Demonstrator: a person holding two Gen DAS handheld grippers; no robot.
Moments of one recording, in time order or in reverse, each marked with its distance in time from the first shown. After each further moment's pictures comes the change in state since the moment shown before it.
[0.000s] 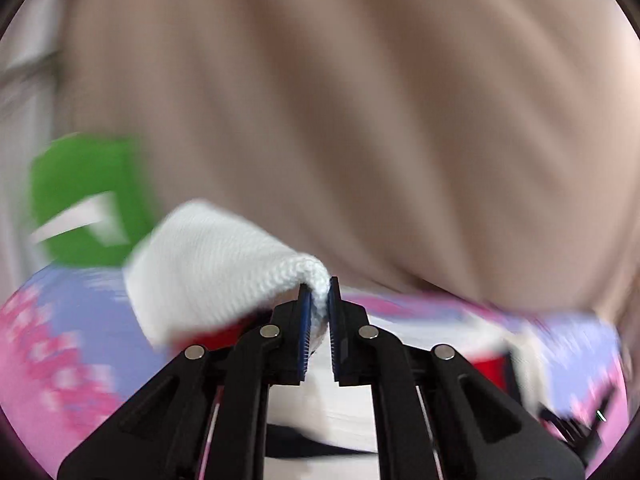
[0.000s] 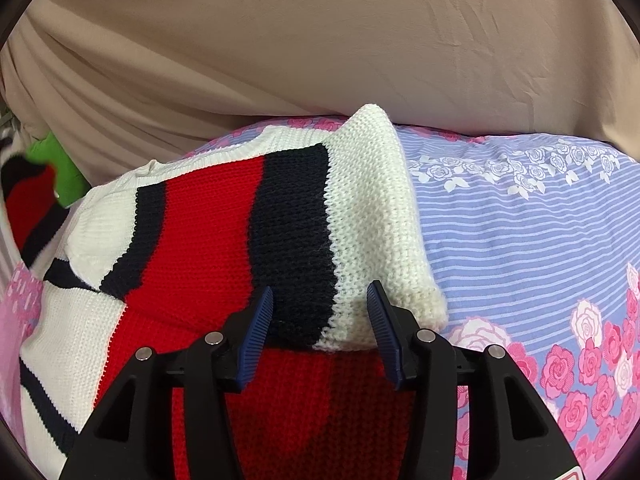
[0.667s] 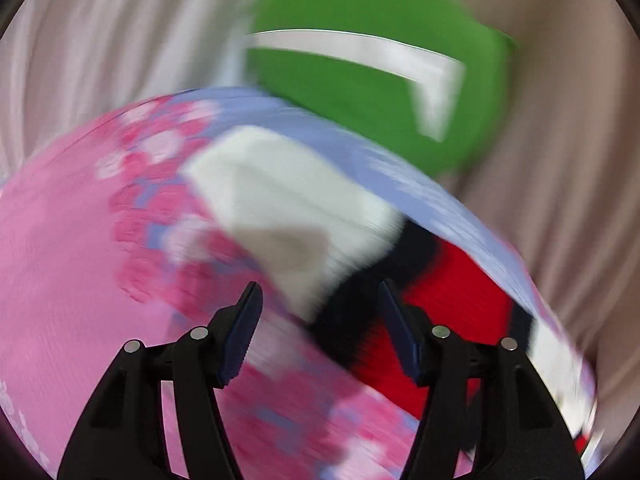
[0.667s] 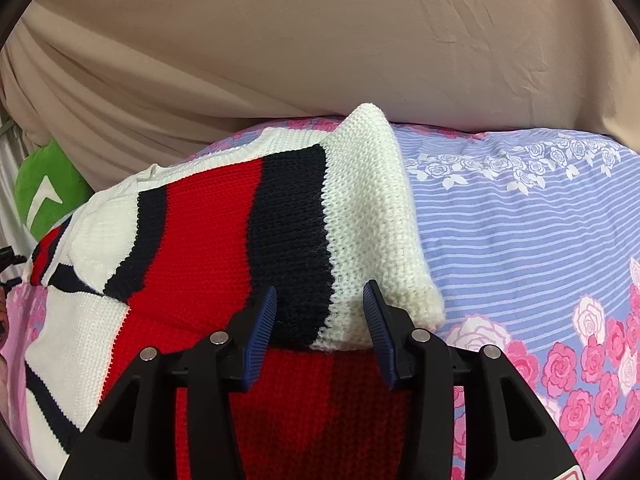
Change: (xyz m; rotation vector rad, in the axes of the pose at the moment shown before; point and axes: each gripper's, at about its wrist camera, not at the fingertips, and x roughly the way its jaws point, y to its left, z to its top) left arm 0.010 0.360 -0.112 -0.716 0.200 0.476; right arm -0.003 0.000 -0.002 0.011 0.001 -0.002
